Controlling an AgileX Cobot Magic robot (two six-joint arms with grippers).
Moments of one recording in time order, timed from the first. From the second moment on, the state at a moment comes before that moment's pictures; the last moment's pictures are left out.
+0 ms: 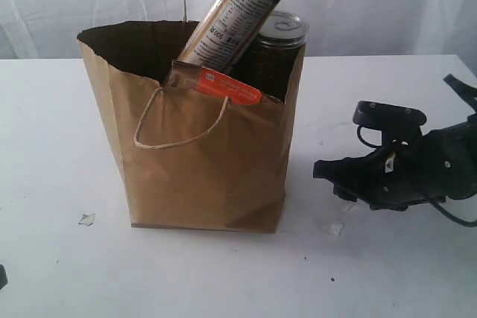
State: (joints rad) left arm -0.66 0.01 0.02 -0.09 0.26 0.02; right arm 0.32 1.67 -0.70 -0.05 0.10 0.48
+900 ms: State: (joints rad) left arm -0.66 0.01 0.02 -0.09 0.26 0.02; right arm 0.32 1.76 -0.72 -0.05 0.10 0.46
